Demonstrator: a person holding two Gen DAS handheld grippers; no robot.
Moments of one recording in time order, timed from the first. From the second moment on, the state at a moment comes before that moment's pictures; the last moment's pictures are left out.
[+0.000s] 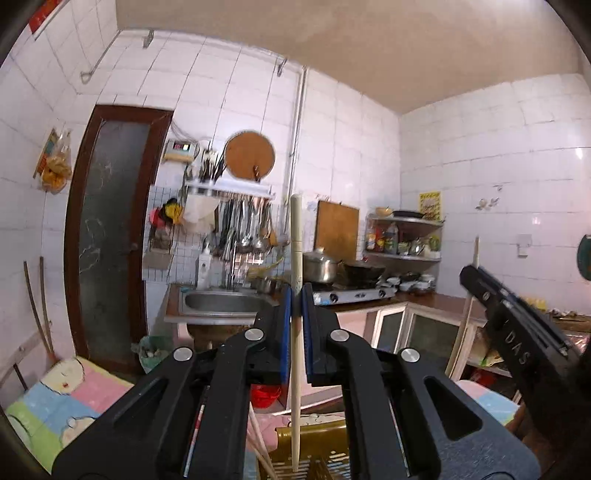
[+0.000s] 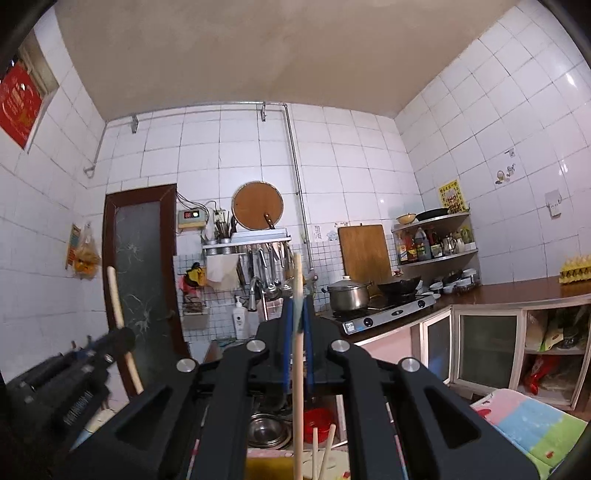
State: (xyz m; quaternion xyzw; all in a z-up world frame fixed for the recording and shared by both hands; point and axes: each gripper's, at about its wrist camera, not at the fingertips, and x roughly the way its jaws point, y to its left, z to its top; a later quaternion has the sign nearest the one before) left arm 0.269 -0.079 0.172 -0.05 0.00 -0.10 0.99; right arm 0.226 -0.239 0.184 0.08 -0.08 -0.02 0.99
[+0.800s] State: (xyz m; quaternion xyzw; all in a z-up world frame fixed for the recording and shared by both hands) left arm 0.224 -0.039 0.109 -0.01 0.19 -0.09 0.98; right arm 0.168 -0.268 0.113 0.06 0.15 -0.04 0.99
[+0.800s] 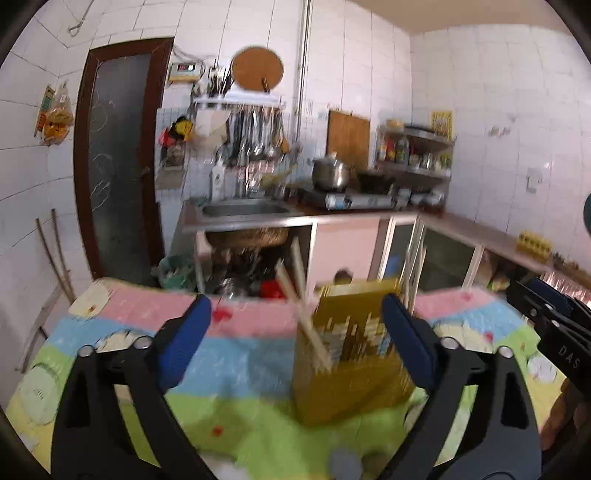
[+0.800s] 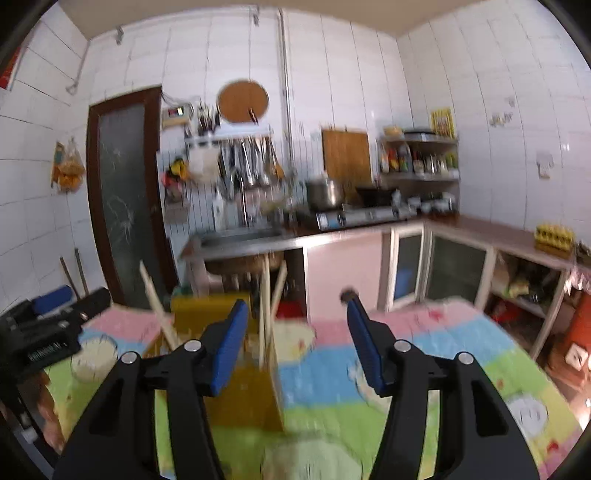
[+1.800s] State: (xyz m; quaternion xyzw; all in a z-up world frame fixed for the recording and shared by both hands) left arm 0.213 -0.039 -0.049 0.01 0.39 -0.06 0.92; right arm 0.185 -0.224 -0.044 0.03 0.41 -0.04 0.91
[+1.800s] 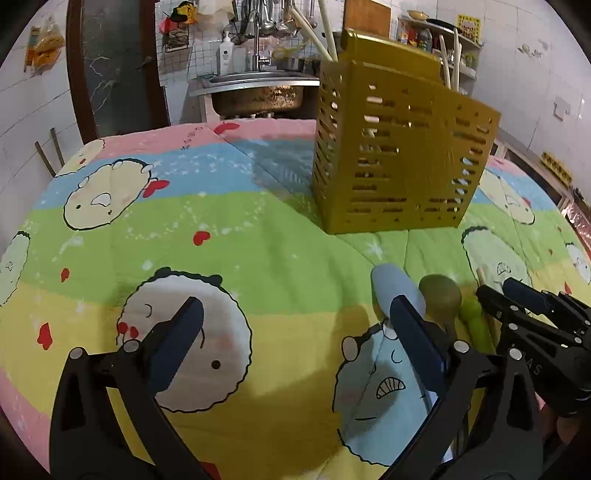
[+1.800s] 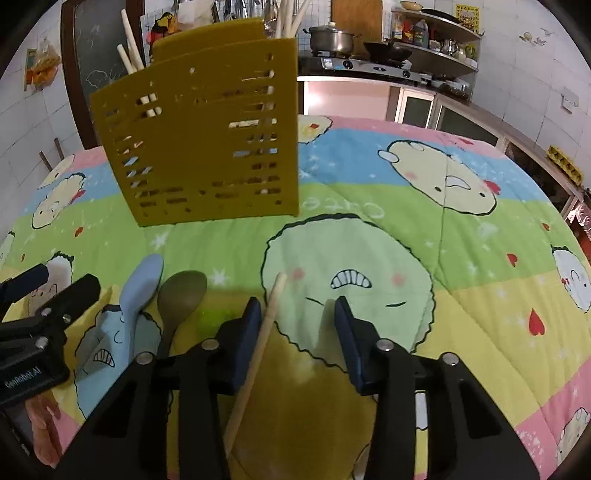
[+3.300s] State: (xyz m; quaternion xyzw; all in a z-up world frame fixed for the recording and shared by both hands) left arm 0.210 -0.080 -0.058 0.02 0.44 -0.06 0.89; right arm 0.184 -0.272 -0.043 0.06 0.42 0.02 0.91
